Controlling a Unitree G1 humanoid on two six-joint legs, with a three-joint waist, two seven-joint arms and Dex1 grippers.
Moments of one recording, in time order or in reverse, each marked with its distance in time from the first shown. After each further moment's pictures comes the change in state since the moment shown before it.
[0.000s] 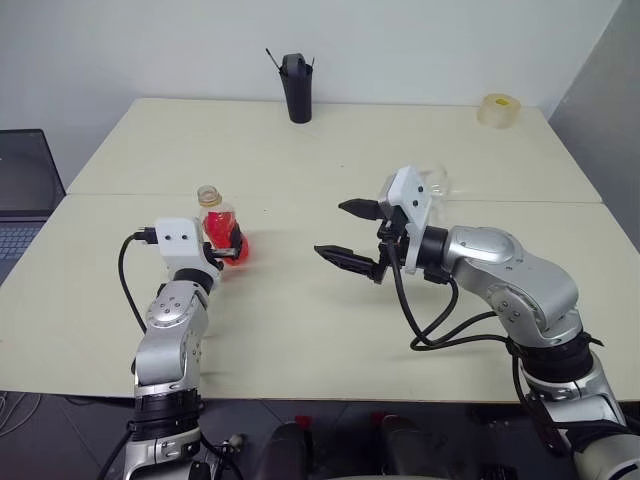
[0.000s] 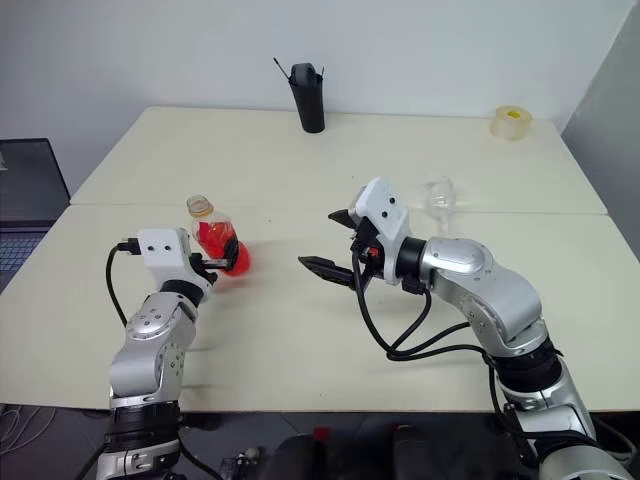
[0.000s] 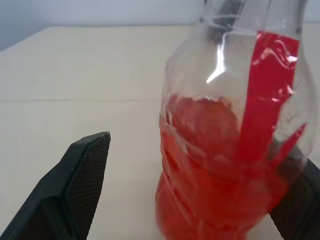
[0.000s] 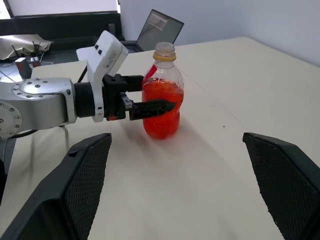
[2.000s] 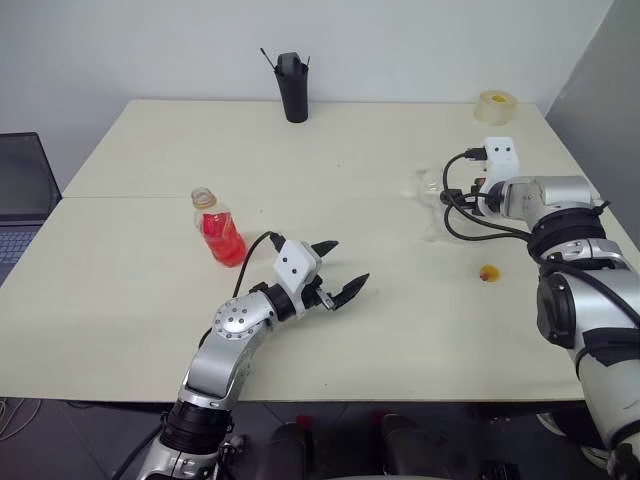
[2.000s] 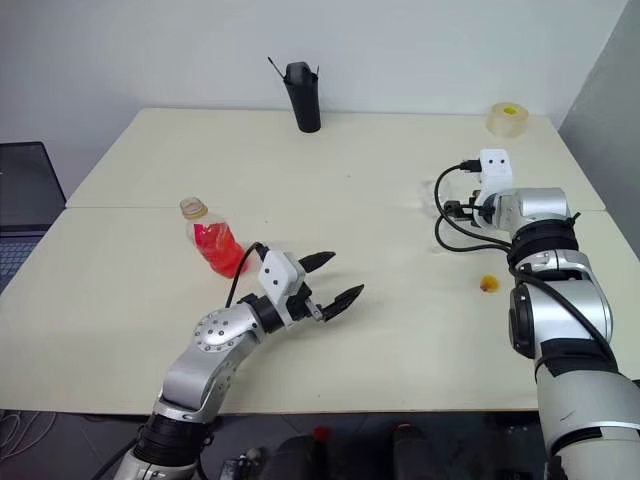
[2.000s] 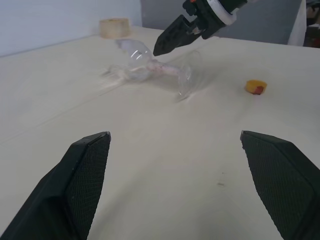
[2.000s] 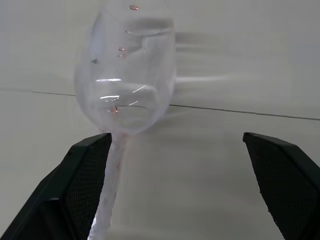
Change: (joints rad) left arm 0.037 0.027 -0.413 -0.130 -0.004 -0.137 -0.467; right arm -0.641 -0.042 -0.254 1.571 -0.397 -0.126 -0.197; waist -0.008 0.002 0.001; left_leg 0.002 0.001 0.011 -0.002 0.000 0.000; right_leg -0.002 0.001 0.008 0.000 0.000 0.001
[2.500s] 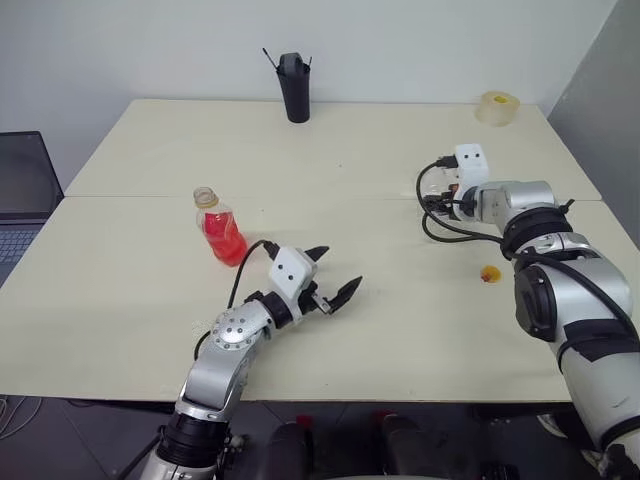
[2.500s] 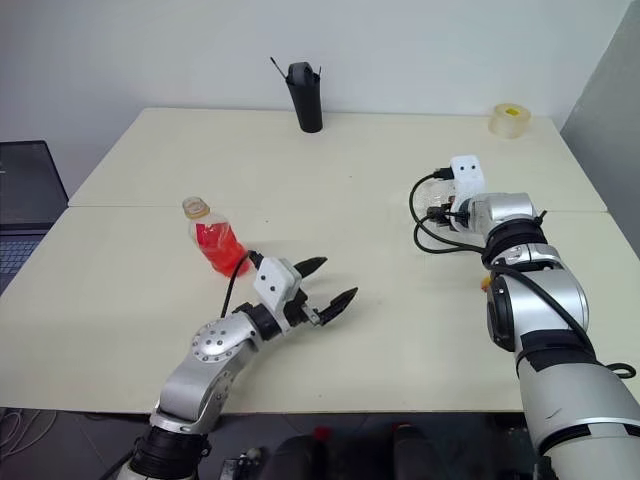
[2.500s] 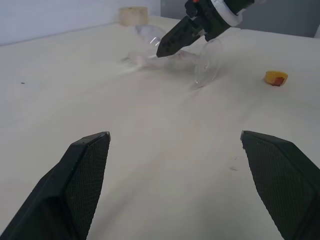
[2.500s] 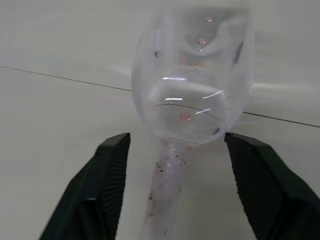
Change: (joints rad) left arm 0.058 0.000 0.001 -0.012 0.019 0.006 0.064; right arm -0.016 0.073 -0.006 0.116 -0.079 -0.106 -0.010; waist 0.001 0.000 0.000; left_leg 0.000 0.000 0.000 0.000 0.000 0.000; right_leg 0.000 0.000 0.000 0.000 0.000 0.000
